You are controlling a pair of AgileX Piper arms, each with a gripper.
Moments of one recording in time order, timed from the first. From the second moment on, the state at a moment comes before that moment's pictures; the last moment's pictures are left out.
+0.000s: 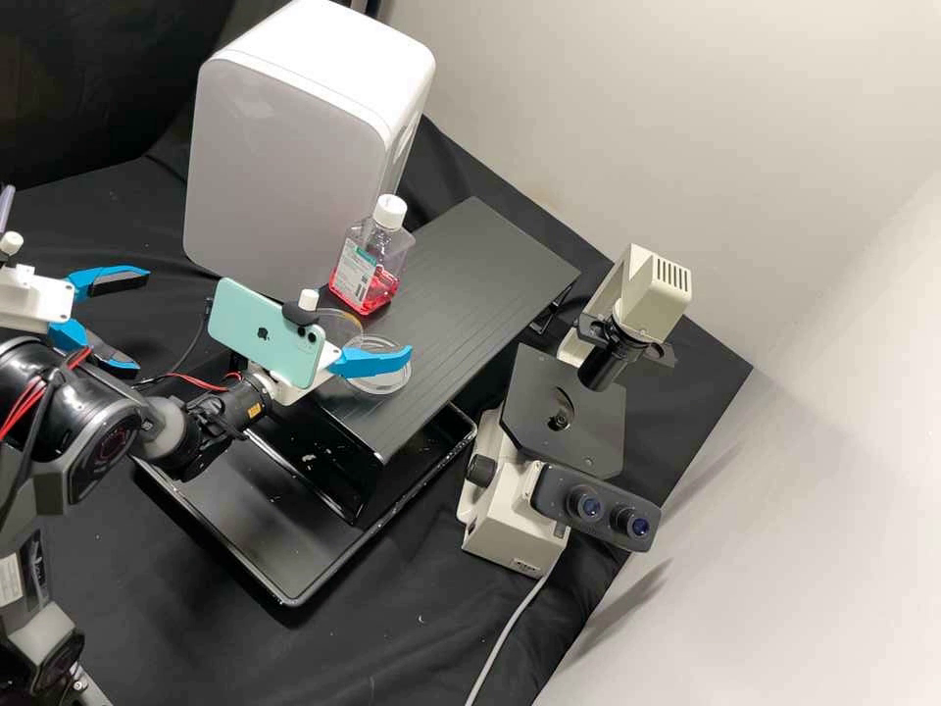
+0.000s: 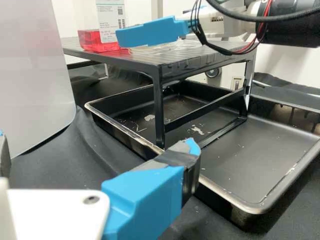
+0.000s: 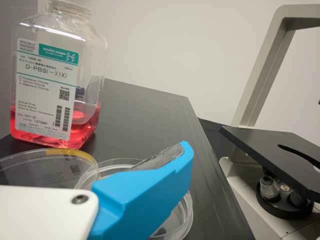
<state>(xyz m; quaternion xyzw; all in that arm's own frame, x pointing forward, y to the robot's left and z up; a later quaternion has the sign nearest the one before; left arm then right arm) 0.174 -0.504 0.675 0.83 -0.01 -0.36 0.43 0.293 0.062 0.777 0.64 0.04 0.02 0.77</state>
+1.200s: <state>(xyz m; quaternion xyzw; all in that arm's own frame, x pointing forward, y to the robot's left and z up) 0.174 -0.505 0.675 0.83 -0.02 -0.36 0.43 0.281 0.083 0.758 0.62 0.07 0.05 0.78</state>
